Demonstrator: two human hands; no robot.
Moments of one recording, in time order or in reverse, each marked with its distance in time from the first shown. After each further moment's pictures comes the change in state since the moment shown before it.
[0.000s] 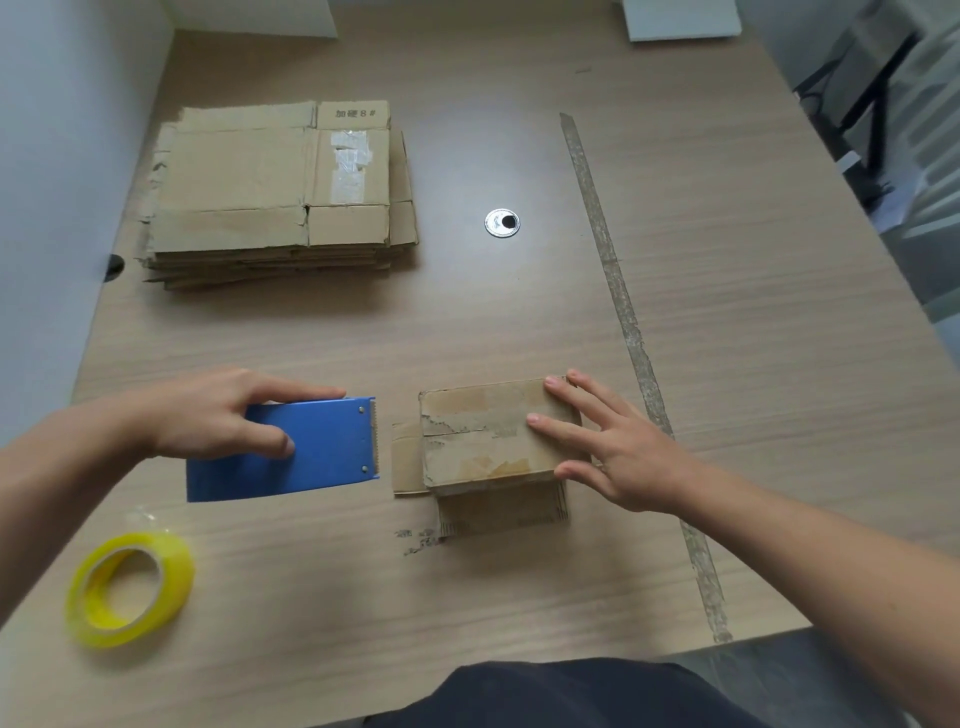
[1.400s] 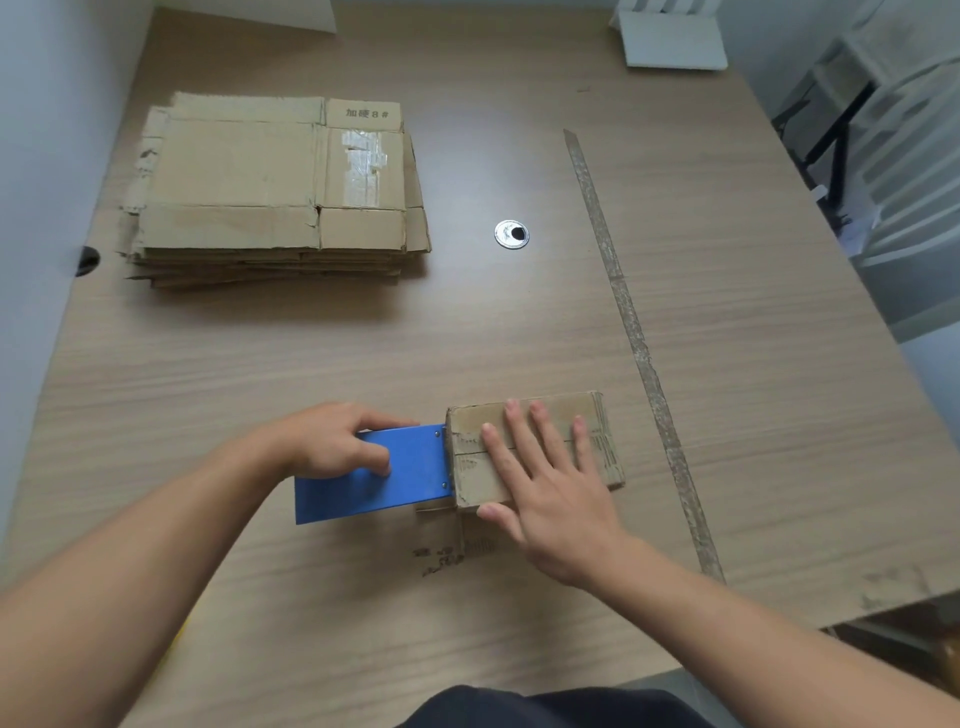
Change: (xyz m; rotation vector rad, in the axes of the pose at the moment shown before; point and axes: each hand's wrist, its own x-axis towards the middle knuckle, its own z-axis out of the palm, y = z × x) left_hand 0.076 -0.016 0.047 -0.127 -0.085 0.015; right_hand 0.052 -0.122 0.030 -0.318 -0.230 0.358
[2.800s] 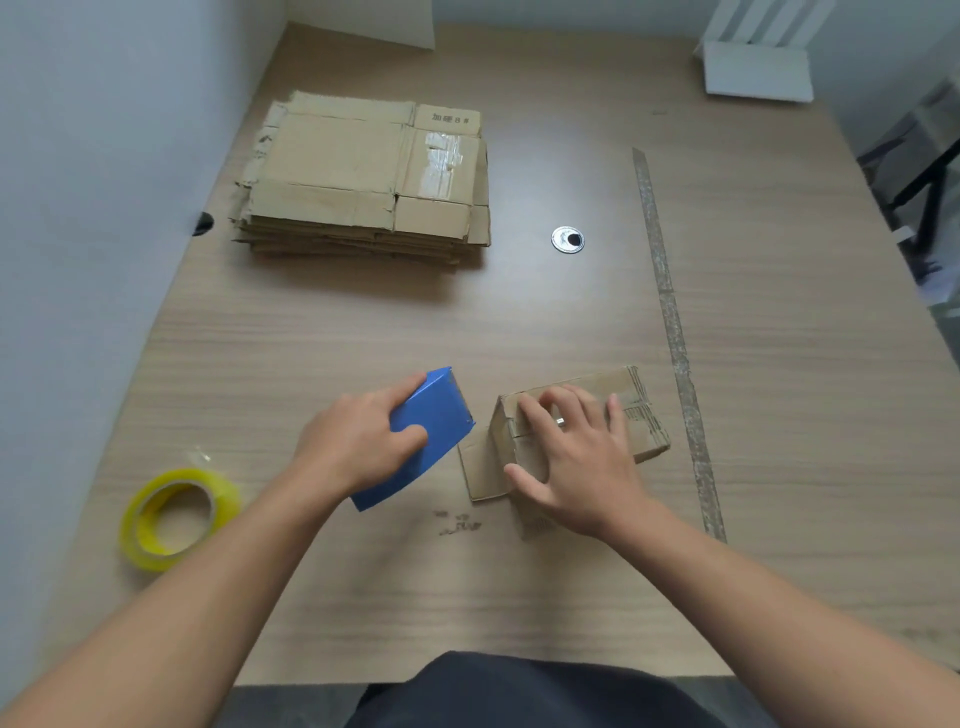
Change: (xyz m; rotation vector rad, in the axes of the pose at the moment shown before) left_hand -0.046 0.020 0.069 0.016 0.669 -0.260; right_hand 0.004 0.017 -0.008 0.135 0.224 -0.054
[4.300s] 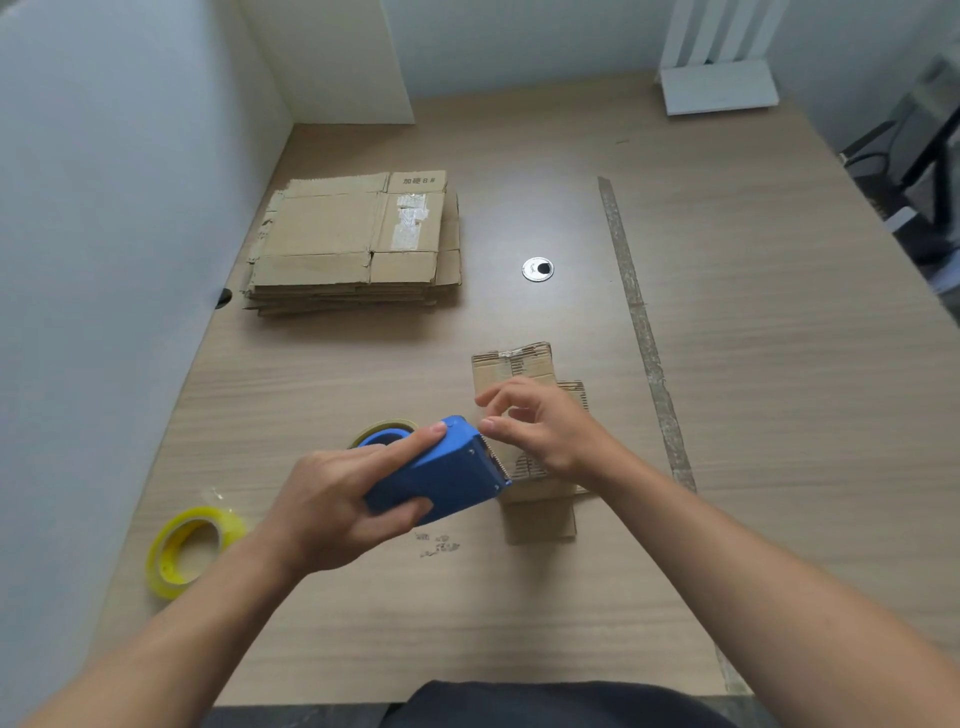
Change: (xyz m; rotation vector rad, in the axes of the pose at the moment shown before) left_hand -0.072 0.055 -0.017 -0.031 0.309 0.690; right_hand 0.021 0.035 -0.060 1.114 -0.151 -0.063
